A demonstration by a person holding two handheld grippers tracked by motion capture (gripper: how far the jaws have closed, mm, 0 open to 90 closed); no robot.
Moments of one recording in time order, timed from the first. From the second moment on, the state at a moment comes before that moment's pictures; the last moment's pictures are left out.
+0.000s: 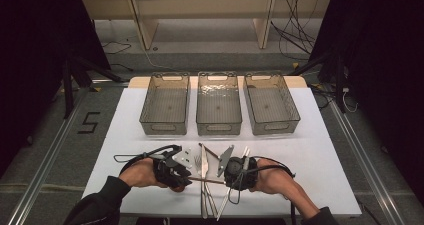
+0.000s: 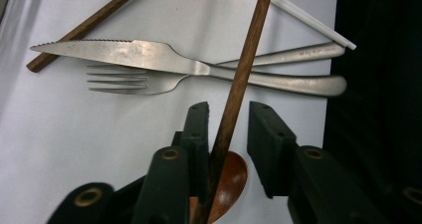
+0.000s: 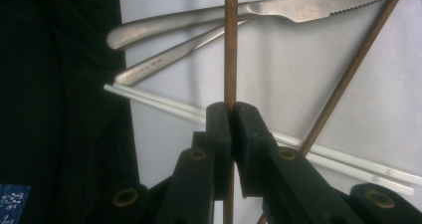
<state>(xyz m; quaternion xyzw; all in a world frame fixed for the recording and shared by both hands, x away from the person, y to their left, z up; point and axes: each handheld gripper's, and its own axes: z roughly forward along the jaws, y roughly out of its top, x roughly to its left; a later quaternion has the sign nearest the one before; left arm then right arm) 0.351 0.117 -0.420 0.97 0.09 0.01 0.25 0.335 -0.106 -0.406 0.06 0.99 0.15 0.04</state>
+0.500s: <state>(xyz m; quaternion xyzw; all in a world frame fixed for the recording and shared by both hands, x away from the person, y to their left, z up) 0.346 0.117 -0.421 0.97 0.05 -0.02 0.24 0.334 -0.108 -0.404 0.05 0.99 0.15 0.04</state>
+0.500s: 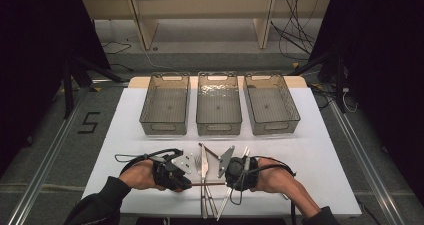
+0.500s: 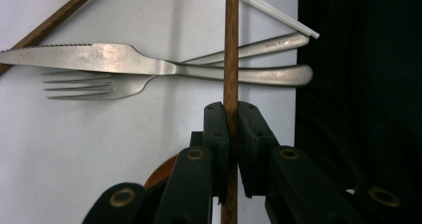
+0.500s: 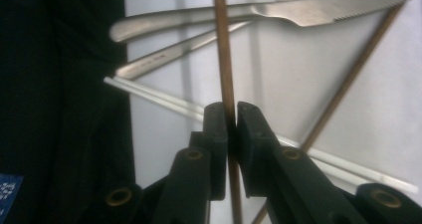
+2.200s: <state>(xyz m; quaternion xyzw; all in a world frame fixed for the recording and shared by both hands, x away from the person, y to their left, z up) 0.455 0.210 -0.358 0.86 0.39 0.14 0.30 0.349 -0.164 -0.412 0.30 0.92 0.24 0.08</state>
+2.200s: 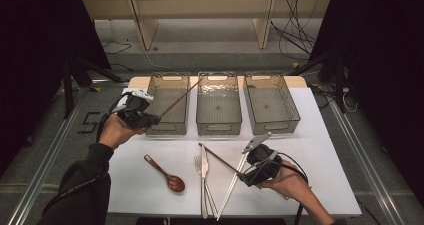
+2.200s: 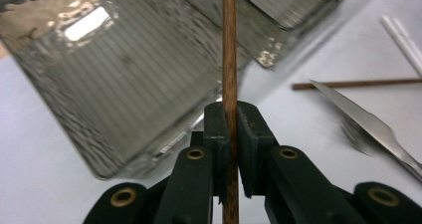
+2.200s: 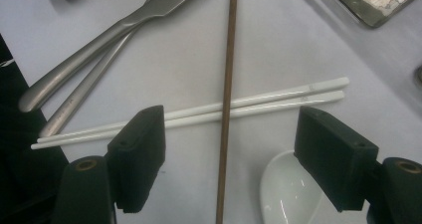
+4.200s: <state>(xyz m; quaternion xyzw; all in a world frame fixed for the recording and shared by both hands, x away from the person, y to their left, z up) 0.468 0.214 -0.363 0.80 0.47 0.15 0.35 0.350 -0.163 -0.416 0.29 0.93 0.22 0.07</state>
